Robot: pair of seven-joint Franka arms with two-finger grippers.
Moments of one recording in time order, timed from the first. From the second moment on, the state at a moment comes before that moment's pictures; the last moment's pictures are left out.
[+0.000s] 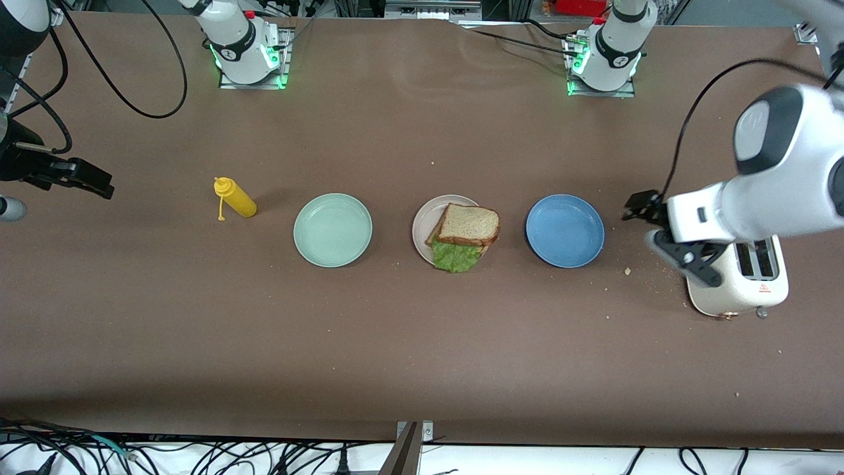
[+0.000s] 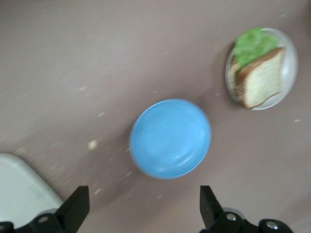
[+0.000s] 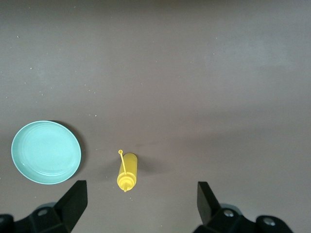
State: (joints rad) left arm 0.04 0.30 -0.18 -1.48 -0.01 1.62 0.44; right arm -0.09 0.20 0.15 -1.35 -0.11 1.51 0.18
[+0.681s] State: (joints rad) left arm 0.01 0.06 -0.11 -1.59 0.05 1.62 0.12; right arm -0.08 0.20 0.15 -1.35 -0.11 1.52 0.23
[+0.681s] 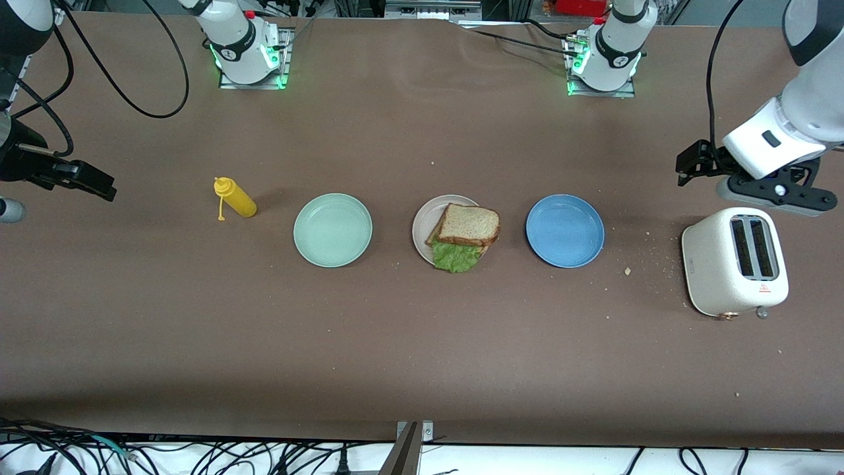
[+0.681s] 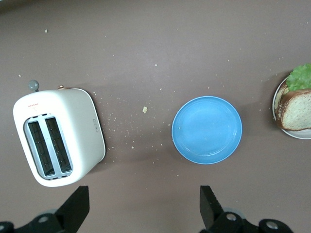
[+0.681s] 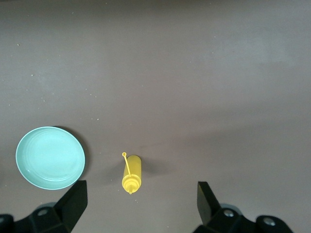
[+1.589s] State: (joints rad) left arm 0.01 0.05 -0.12 -1.59 0.00 1.57 0.03; right arm -0.08 0.20 0.15 -1.35 -0.10 1.52 0.23
